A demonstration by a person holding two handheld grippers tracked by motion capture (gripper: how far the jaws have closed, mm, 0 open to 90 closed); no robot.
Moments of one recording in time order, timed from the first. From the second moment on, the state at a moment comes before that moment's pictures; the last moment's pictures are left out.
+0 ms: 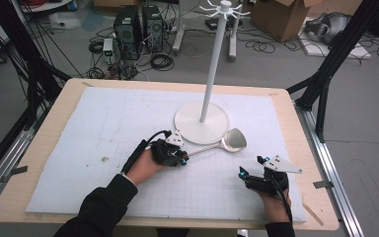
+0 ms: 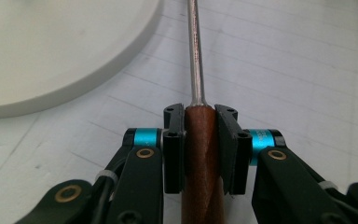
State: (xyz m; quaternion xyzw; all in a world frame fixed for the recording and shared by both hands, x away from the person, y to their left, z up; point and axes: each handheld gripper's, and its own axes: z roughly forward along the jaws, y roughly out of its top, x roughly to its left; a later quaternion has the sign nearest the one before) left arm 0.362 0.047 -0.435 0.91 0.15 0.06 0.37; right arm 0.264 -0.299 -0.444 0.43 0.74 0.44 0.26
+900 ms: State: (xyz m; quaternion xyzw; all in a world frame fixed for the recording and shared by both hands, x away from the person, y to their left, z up) left arm 0.344 0.110 -0.423 0.85 0.23 0.09 0.47; right arm 0.293 -0.267 -0.428 0.32 0.80 0.47 0.17
